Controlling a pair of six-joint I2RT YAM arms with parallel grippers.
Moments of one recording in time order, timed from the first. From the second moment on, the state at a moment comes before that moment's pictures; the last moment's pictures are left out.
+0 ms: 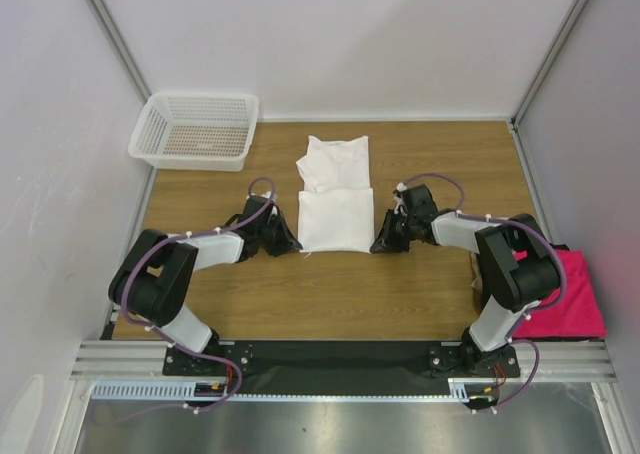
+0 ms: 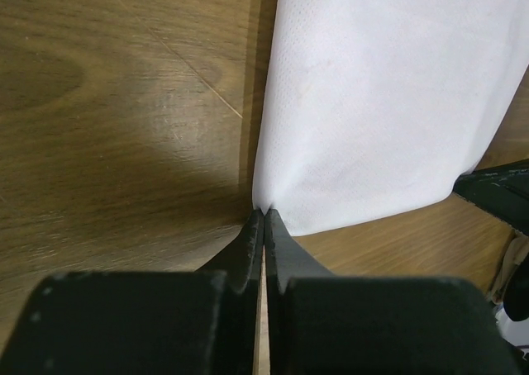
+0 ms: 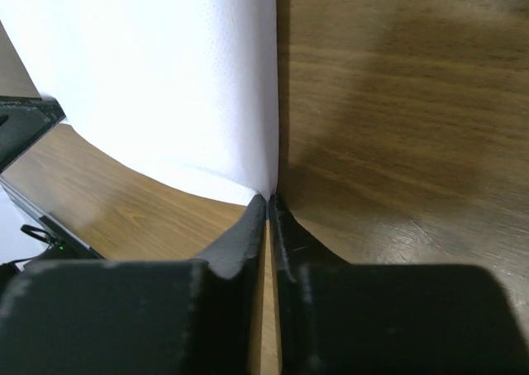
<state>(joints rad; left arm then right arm) -0.42 1.59 0.66 0.08 0.22 -0.78 0.39 1.70 0.82 -0.11 -0.40 0.63</state>
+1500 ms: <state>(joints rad) -0.51 1.17 1.00 -0.76 0.08 -0.68 0.41 1.24 0.88 -0.54 -0.36 0.68</state>
